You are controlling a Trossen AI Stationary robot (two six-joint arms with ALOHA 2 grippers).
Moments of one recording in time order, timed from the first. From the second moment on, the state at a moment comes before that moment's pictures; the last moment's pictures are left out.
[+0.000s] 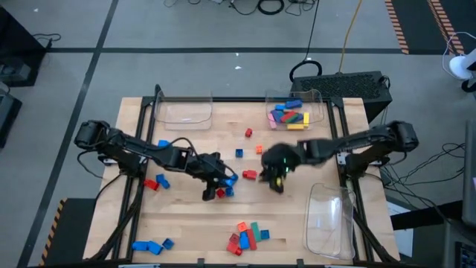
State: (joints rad) left arm -0.15 1.49 0.83 -0.06 0.07 -0.15; right arm 0.08 1.42 0.89 -0.20 -0.21 0.40
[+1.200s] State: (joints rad) left arm -0.32 1.49 0.83 0.00 -0.16 -0.39; right arm 0.54 2.05 1.31 -0.18 -0.19 0.32
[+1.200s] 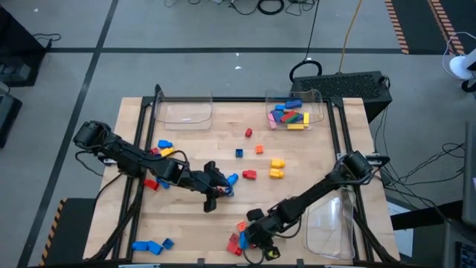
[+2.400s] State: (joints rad) left arm -0.33 1.49 0.83 -0.01 -0.22 -0.39; right arm 0.38 1.92 1.30 -0.67 0.10 -0.15
